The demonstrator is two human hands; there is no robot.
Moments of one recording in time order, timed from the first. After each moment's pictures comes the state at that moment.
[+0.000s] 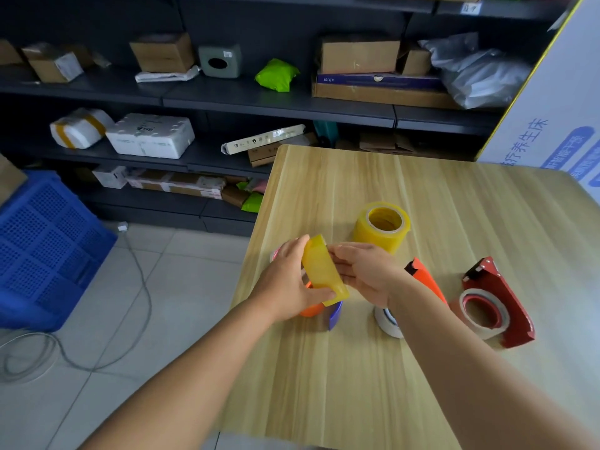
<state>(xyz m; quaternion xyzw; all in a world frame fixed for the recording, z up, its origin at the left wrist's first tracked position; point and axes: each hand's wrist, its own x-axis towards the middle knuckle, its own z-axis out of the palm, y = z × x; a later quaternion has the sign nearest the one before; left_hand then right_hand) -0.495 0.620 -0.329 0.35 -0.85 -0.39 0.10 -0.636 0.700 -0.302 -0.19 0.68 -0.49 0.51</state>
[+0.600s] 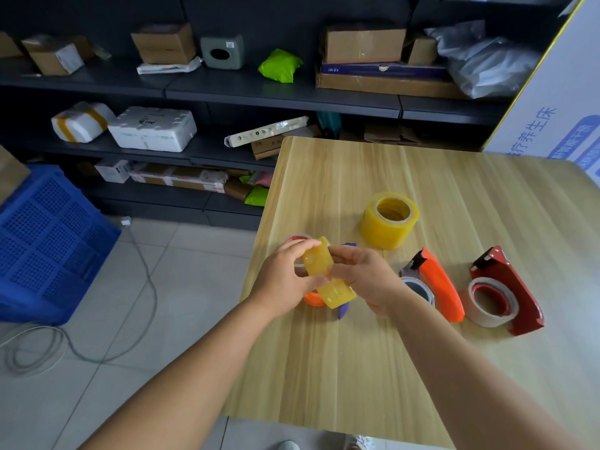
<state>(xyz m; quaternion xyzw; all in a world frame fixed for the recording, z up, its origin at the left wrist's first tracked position) -0.471 0.620 -0.329 0.33 -0.82 -0.44 0.18 -0.606 0.710 -0.319 -0.28 0.71 -0.44 0.47</state>
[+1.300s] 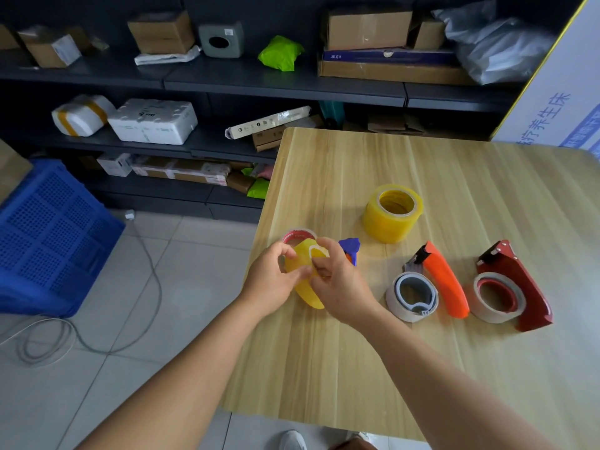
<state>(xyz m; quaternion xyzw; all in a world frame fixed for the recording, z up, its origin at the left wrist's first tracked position) -0.467 0.611 -0.354 0.44 -0.74 -0.48 0.17 -0.572 0.705 -0.343 -0.39 0.77 -0.37 0.34</state>
